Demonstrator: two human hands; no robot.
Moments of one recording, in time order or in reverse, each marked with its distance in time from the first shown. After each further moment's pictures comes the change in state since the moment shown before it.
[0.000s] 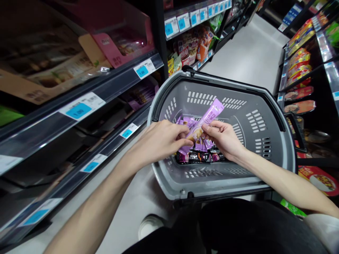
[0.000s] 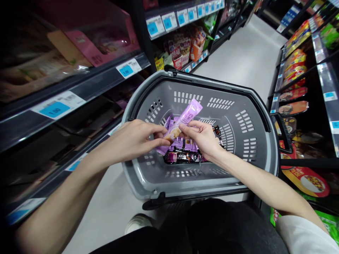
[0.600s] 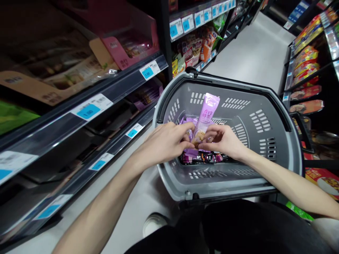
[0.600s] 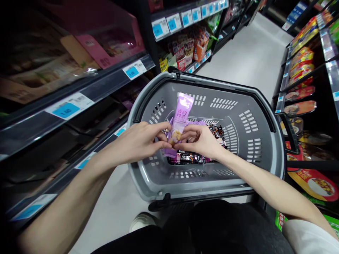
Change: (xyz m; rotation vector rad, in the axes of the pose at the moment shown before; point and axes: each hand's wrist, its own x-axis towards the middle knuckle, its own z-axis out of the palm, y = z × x) left_hand -0.003 0.005 -0.001 -0.047 -0.060 -0.038; right_hand -0.002 -0.006 -0.001 -0.359 -0.284 -0.077
